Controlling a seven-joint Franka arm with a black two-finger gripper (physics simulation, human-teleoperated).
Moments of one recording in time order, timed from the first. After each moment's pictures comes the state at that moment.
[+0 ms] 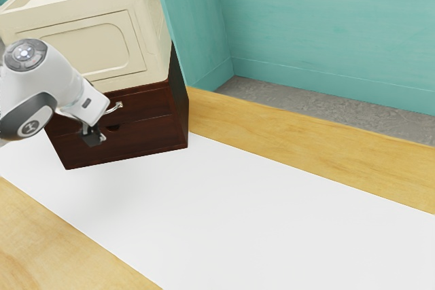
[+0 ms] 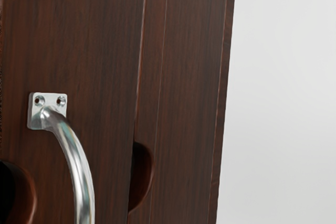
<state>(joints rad) -1.08 -0.43 1.37 -1.96 0.93 2.31 0.64</state>
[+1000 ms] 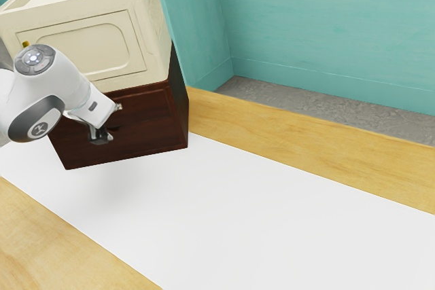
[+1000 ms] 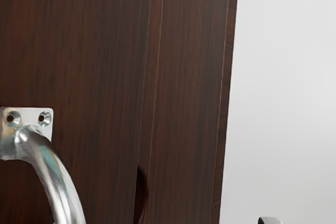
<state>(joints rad) -1.26 -0.45 1.55 -1.92 0.93 2.34 0.65</state>
